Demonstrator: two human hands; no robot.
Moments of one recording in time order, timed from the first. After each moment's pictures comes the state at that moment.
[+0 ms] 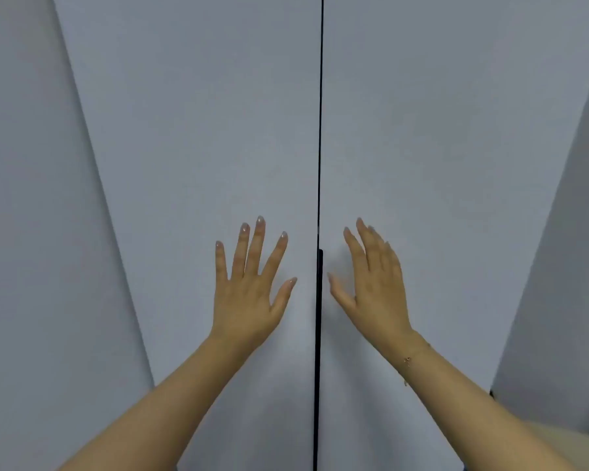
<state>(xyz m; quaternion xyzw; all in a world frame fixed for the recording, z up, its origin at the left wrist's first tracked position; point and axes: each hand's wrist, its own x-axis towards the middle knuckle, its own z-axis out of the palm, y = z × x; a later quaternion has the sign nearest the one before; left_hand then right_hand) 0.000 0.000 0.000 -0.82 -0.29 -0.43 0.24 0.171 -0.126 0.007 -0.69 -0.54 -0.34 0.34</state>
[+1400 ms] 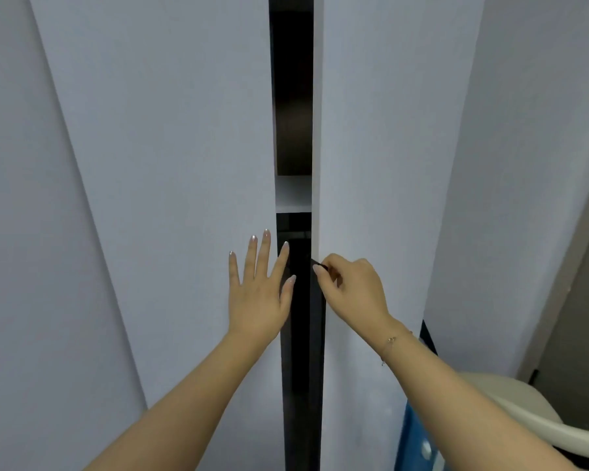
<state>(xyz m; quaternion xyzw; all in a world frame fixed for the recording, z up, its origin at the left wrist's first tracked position) 0.008 -0.101 -0.030 -0.87 -0.31 -0.36 0.13 0.121 -0.236 0.008 -0.72 -0.52 -0.17 0.42</state>
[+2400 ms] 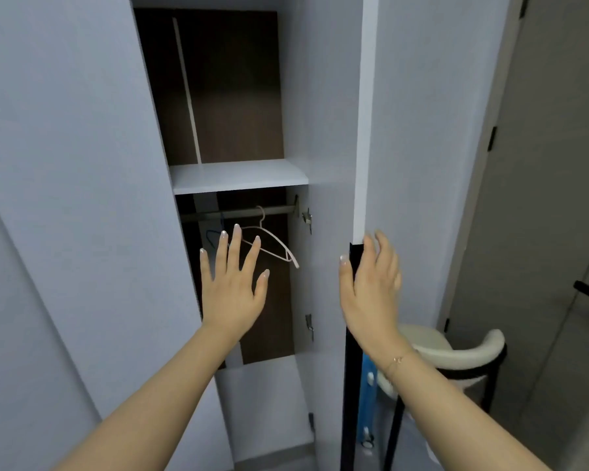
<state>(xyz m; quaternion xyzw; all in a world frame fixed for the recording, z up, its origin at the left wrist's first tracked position) 0.060 -0.324 -0.033 -0.89 -0.29 -0.34 0.11 0.167 -0.513 -0.016 -0.82 -0.30 -0.25 0.42</state>
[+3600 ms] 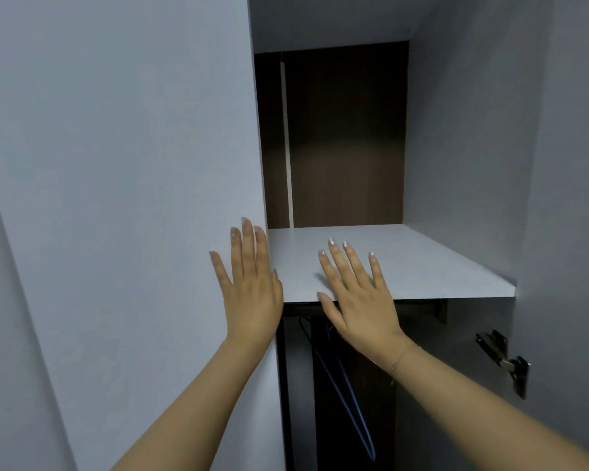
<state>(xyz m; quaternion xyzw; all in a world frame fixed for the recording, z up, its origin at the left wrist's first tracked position) 0.151 0.040 0.066 -0.77 -0.39 -0.46 0.20 0.309 -0.063 0.042 -0.72 -0.55 -0.40 0.16</state>
